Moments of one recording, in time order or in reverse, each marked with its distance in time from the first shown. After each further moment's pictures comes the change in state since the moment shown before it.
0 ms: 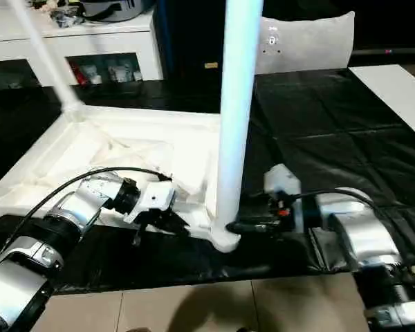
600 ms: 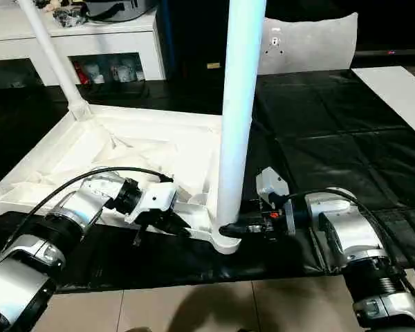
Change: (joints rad) left arm -0.008 -0.030 0.030 0.022 -0.010 0.104 0.058; right arm -0.021 0.052 0.003 0.047 0.001 0.052 -0.066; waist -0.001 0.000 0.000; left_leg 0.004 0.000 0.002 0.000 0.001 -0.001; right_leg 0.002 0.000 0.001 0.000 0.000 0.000
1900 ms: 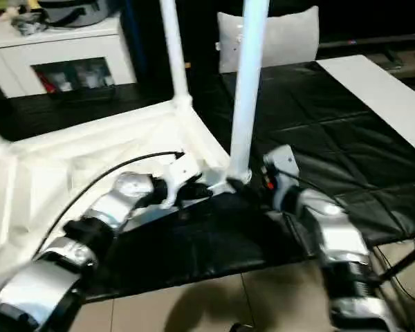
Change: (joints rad) left arm -0.006 -0.127 0.072 0.018 0.028 0.114 0.406; right arm 0.026 0.049 -0.132 0.038 -0.076 -0.078 -0.333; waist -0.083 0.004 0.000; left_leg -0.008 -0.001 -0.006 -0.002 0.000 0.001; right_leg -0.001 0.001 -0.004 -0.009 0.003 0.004
